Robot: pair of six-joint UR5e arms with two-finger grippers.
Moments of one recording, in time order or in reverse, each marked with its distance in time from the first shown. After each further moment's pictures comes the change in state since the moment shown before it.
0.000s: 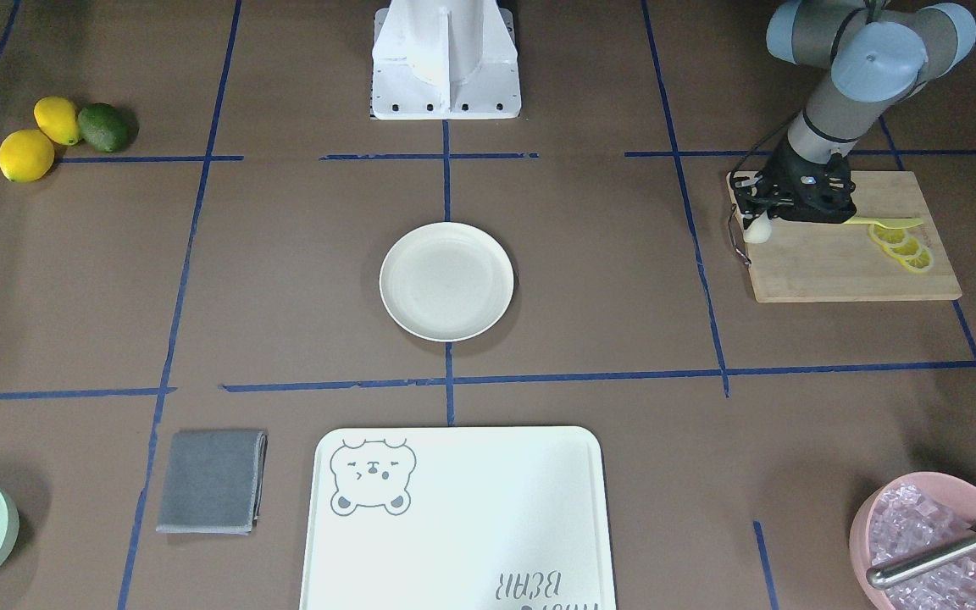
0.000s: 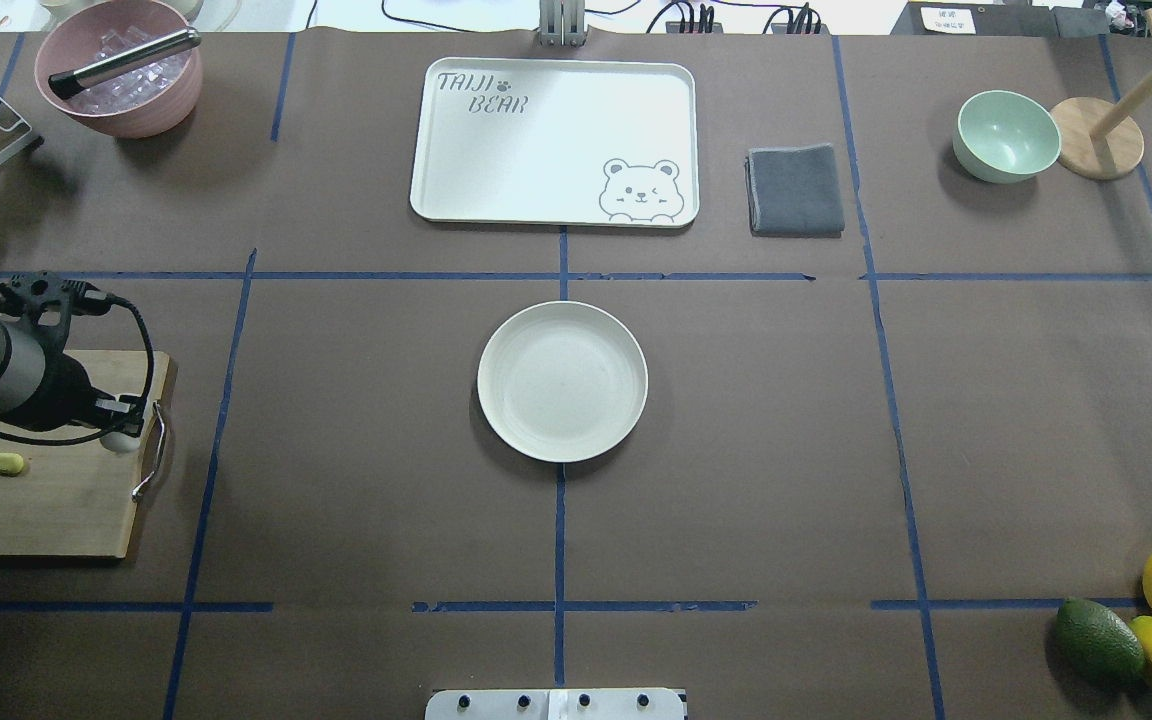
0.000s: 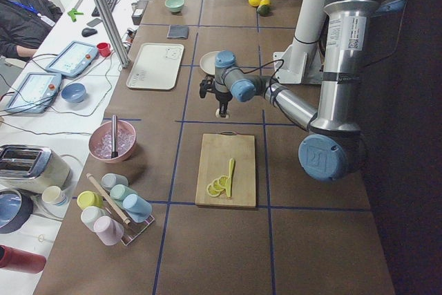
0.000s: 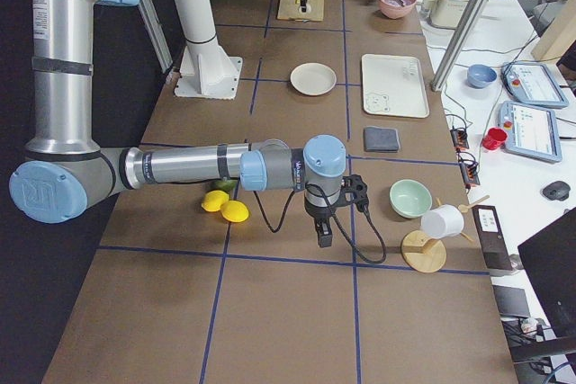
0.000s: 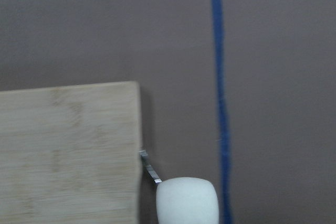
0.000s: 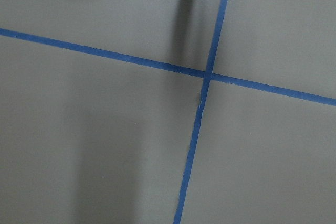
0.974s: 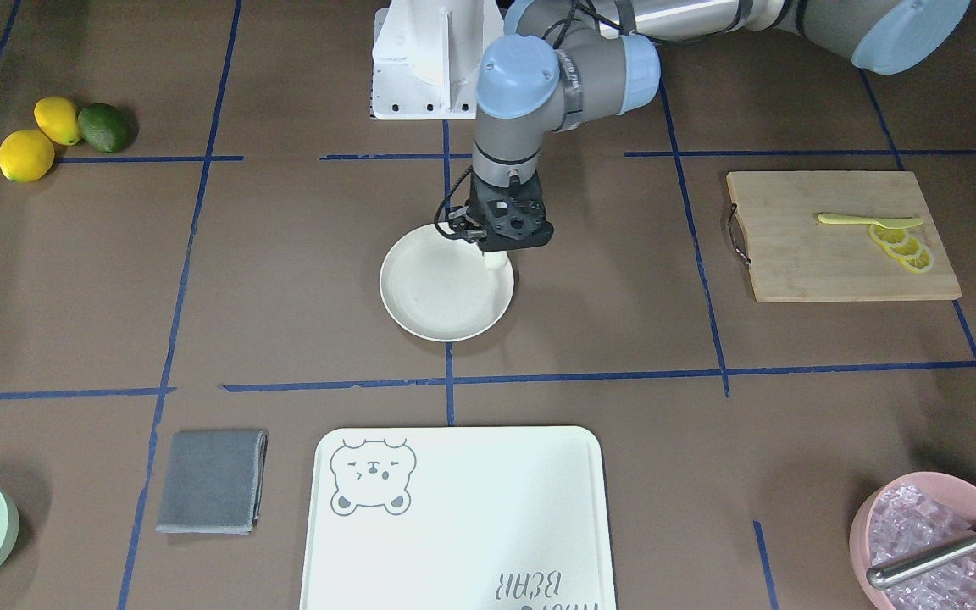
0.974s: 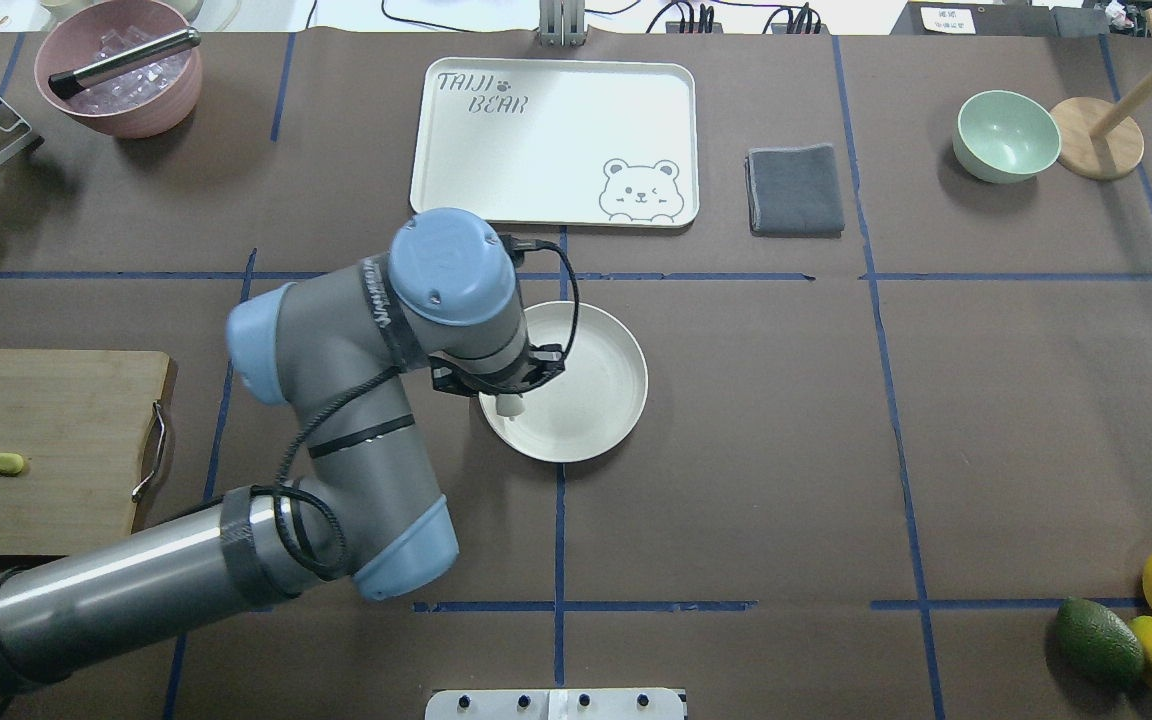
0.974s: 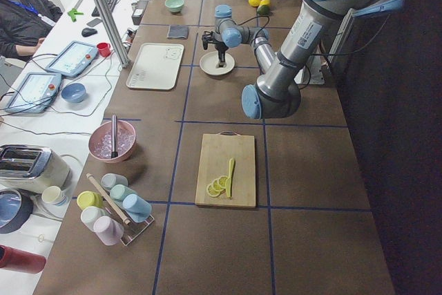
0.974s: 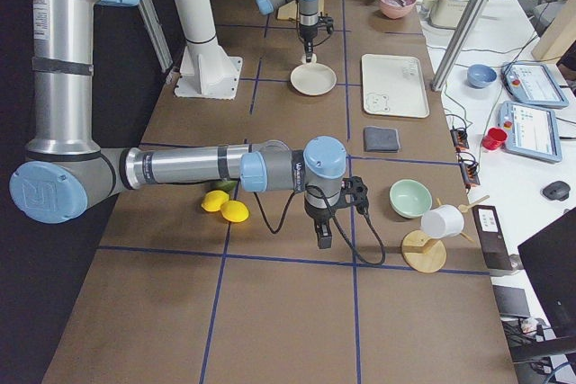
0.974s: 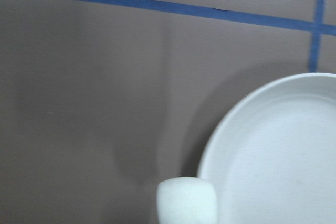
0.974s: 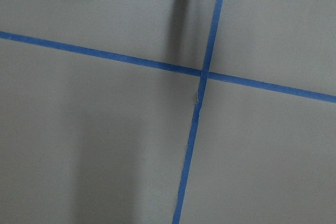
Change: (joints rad) left arm 0.258 -0.659 0.420 0.113 0.178 -0.419; right arm 0.000 0.000 -0.006 0.002 -0.003 0.015
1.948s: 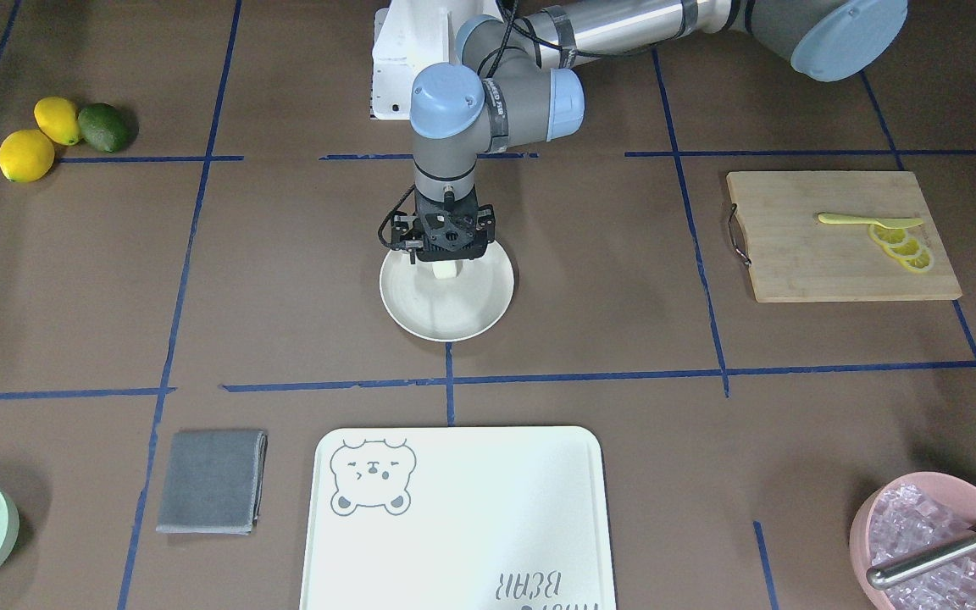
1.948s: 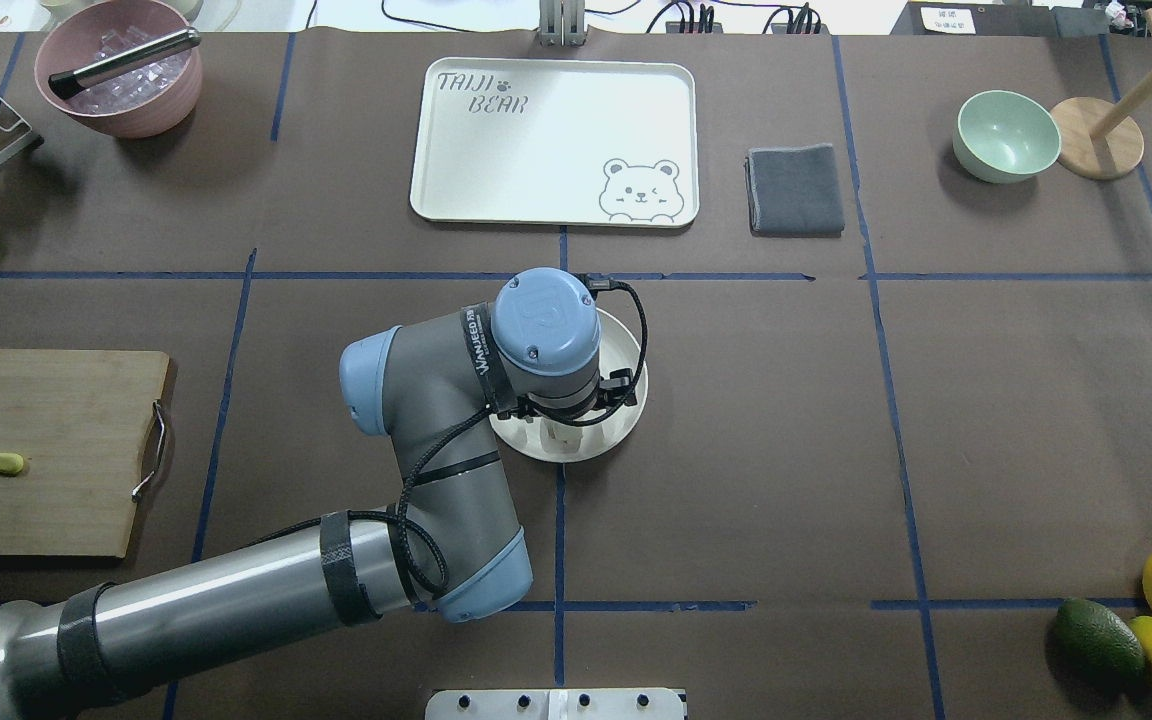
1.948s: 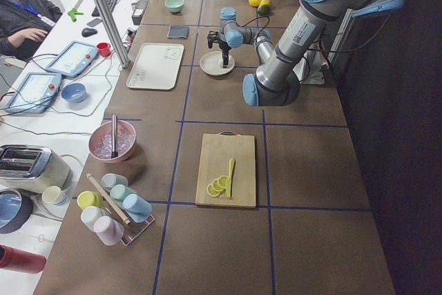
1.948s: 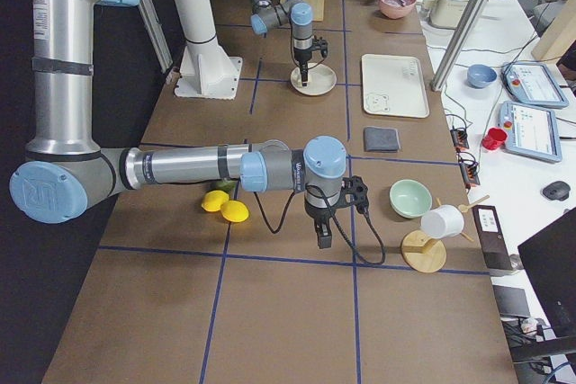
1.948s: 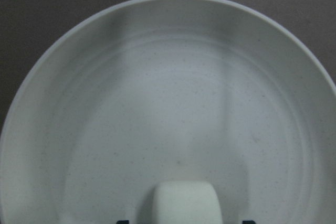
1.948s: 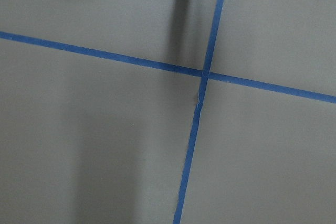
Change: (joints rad) left arm 0.046 -0.072 0.151 -0.118 0.053 0.005; right arm 0.000 0.000 0.001 0.000 0.002 0.000
